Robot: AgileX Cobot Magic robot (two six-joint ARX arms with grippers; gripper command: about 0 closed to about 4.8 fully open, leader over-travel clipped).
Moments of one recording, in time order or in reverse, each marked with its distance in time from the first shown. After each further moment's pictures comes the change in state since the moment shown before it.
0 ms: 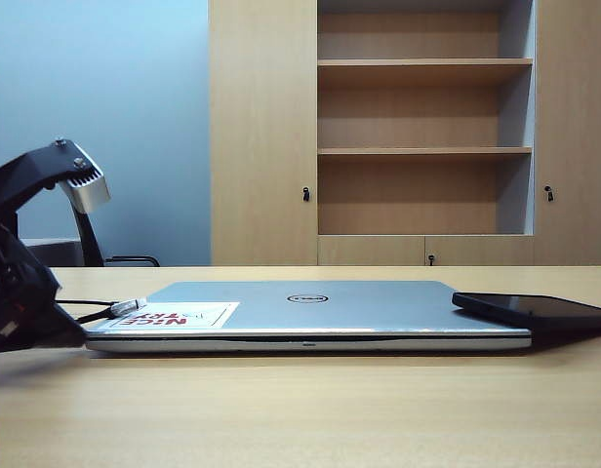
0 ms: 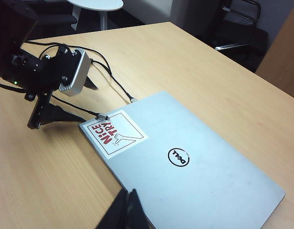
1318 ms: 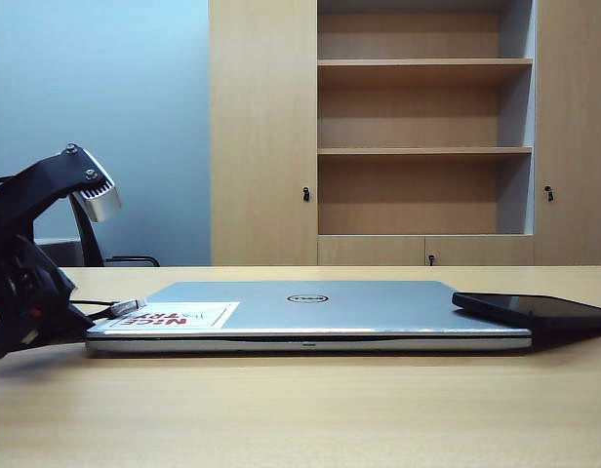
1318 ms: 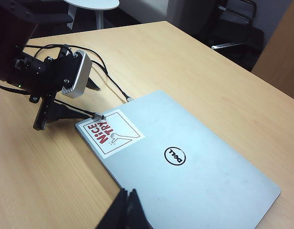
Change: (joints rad) left arm 0.000 0.106 0.001 0.161 0.000 0.025; right arm 0.000 0.000 0.000 0.000 0.015 0.000
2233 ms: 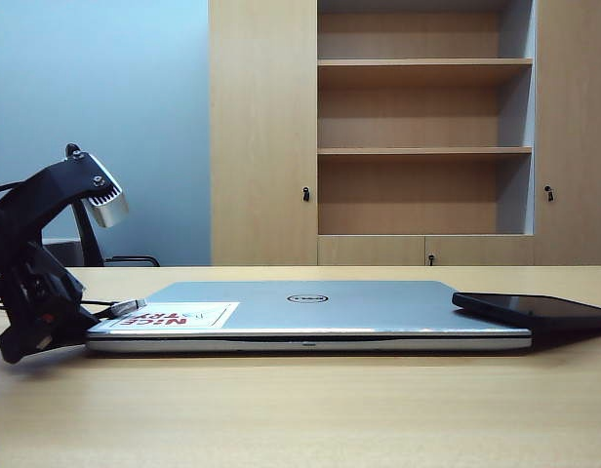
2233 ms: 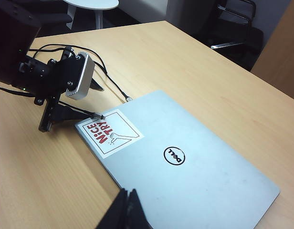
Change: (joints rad) left arm -0.011 0.072 0.002 0.097 -0.001 -0.003; right arm 0.000 0.000 0.000 0.000 0.003 0.000
